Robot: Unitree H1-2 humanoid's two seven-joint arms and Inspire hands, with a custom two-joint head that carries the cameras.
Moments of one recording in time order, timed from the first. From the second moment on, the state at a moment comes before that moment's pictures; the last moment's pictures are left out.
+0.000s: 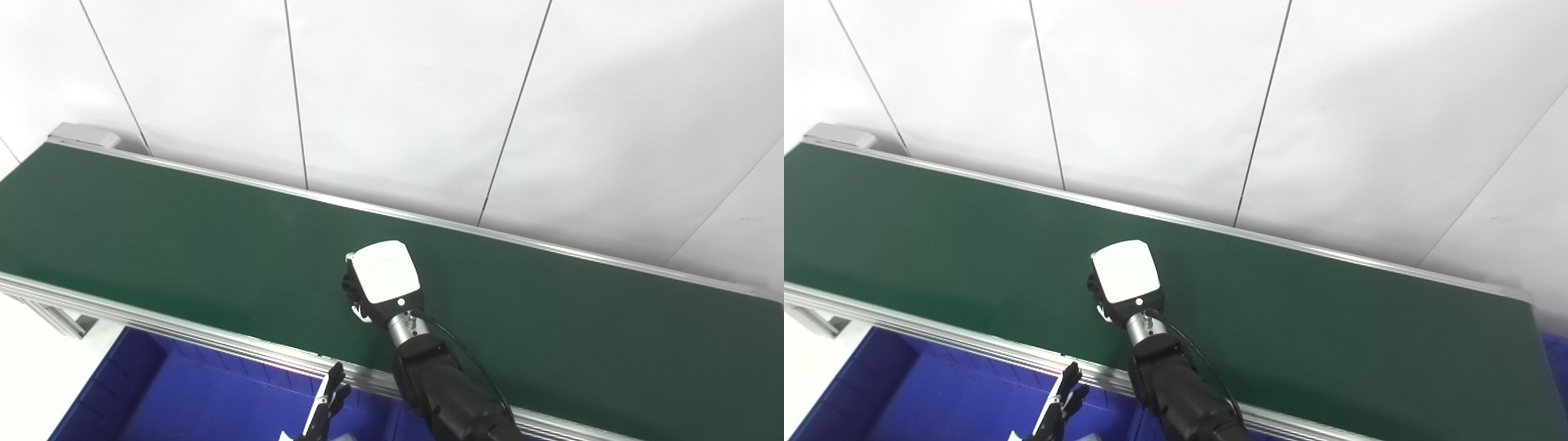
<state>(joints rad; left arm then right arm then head) 0.62 0.03 -0.46 -0.09 0.24 -0.43 0.36 -0.58 0.14 0.89 0.80 -1.14 0.28 -0.36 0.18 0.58</state>
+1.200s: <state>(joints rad) 0.67 0.01 -0.42 -0.21 0.11 -0.38 0.18 -0.20 -0.10 0.68 -0.21 -1.13 0.28 -0.05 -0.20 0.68</state>
